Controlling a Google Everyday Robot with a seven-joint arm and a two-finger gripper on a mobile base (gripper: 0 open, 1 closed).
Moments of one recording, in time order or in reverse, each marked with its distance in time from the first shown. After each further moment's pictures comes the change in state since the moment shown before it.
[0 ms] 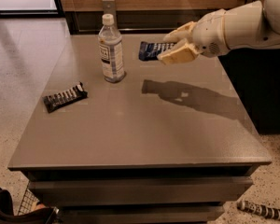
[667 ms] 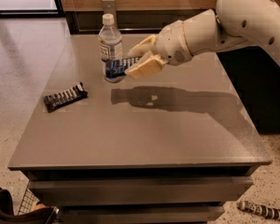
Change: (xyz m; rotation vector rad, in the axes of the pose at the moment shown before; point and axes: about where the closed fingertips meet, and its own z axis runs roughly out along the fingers) arm -0.036 0.062 0.075 -0.255 -0.062 -0.049
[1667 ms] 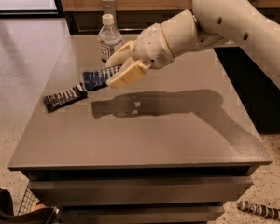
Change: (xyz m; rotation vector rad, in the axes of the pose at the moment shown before) arm -0.031 0.038 0.035 -0.182 -0.049 -0.061
